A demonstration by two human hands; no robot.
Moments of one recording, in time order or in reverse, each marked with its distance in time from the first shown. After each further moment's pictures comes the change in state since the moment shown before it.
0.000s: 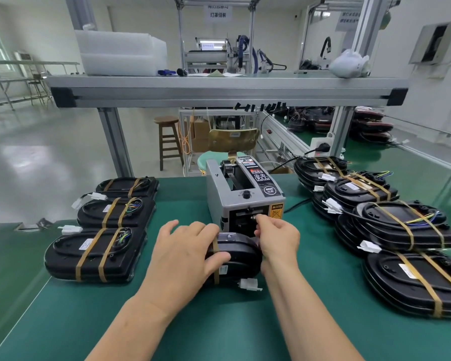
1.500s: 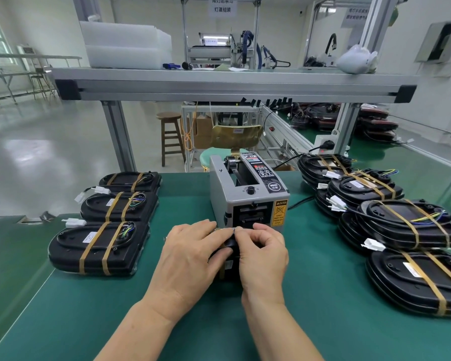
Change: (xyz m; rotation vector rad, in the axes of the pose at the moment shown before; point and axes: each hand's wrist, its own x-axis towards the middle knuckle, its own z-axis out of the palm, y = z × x) left_hand -0.010 0.001 0.017 -0.178 0.336 0.125; right_hand -0.057 0.030 0.004 0.004 -0.057 -0.292
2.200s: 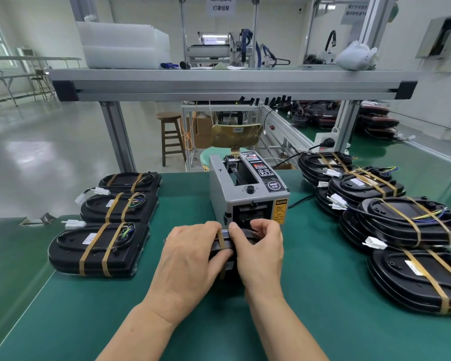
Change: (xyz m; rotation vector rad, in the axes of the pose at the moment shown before) left_hand 0.000 0.004 0.000 -0.005 -0.016 -0.078; right_hand 0.010 0.000 -0.002 -0.227 -0.063 -0.063
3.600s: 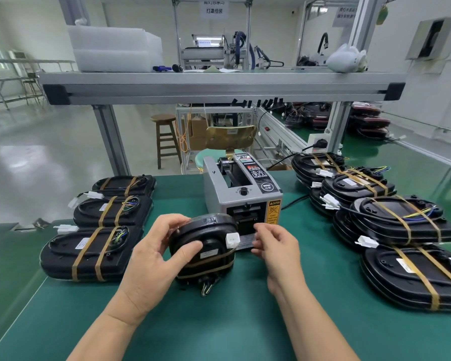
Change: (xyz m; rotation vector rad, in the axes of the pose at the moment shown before) left_hand -0.007 -0.029 -0.014 -0.802 -0.008 -0.301; right_hand 0.040 0.022 -0.027 0.316 -0.132 0.237
